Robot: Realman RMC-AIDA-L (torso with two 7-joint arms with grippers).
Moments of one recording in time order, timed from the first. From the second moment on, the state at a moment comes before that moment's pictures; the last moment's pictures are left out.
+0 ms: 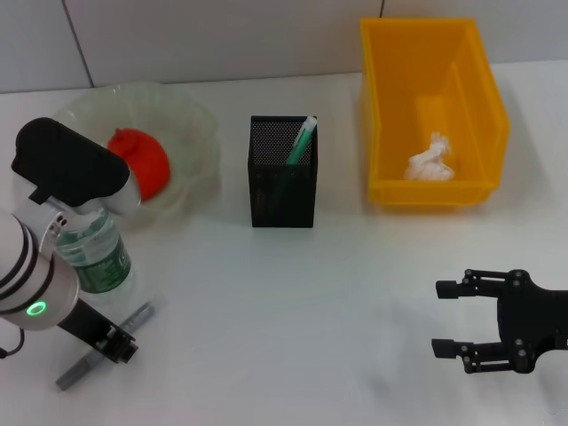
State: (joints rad) left arm -0.46 -2.08 1.71 1.45 2.75 1.56 -2.88; right arm 0.33 1.96 -0.75 -0.52 -1.97 -1.68 1.01
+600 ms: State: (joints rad) left arm -0.48 -2.08 1.72 1.42 2.74 1.56 -2.87; right arm 0.34 1.96 -0.75 -0.52 -1.99 -1.68 1.01
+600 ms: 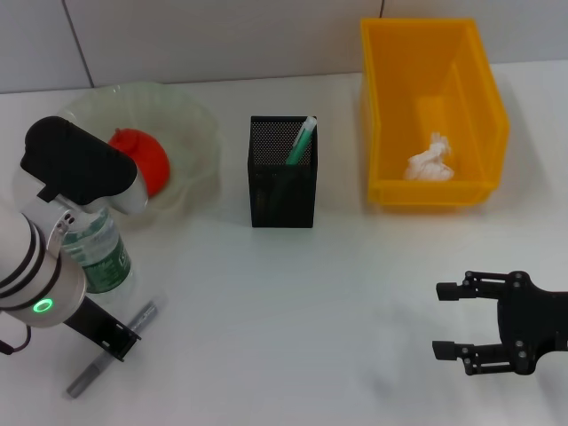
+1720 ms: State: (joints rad) left arm -0.47 -2.08 1.75 1.47 2.74 1.54 -2.87; right arm 0.33 1.96 -0.75 -0.52 -1.99 -1.67 1.01
